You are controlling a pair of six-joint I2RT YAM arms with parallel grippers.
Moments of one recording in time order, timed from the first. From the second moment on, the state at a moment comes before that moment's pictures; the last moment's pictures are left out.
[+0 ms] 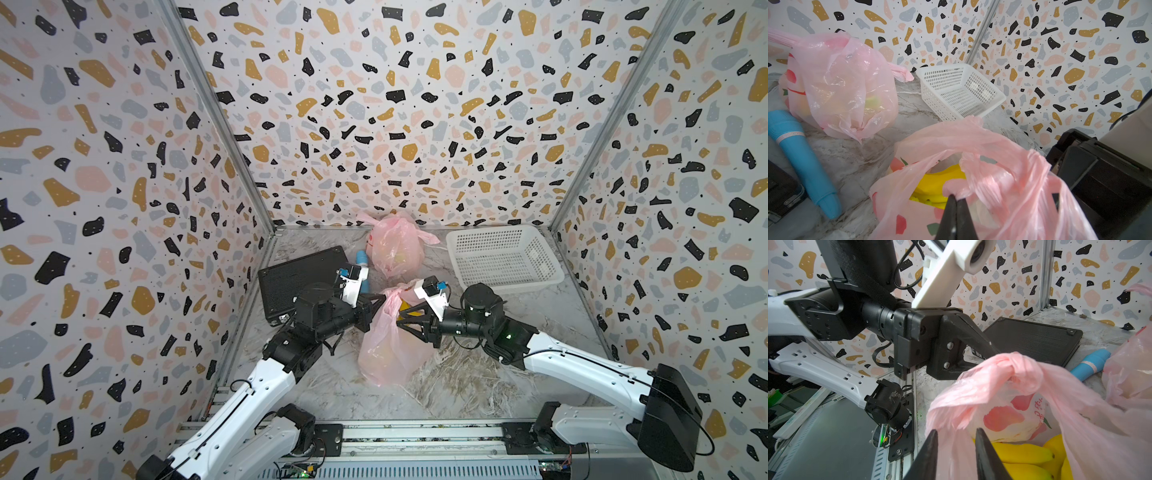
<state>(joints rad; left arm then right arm) -0.45 0.88 0.71 -0.14 0.44 -0.30 0.90 1.23 0.84 0.19 -0.50 0.19</state>
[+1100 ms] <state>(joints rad) -0.46 0.88 0.71 -0.14 0.44 -0.30 0.90 1.28 0.94 0.12 -0.44 0.22</state>
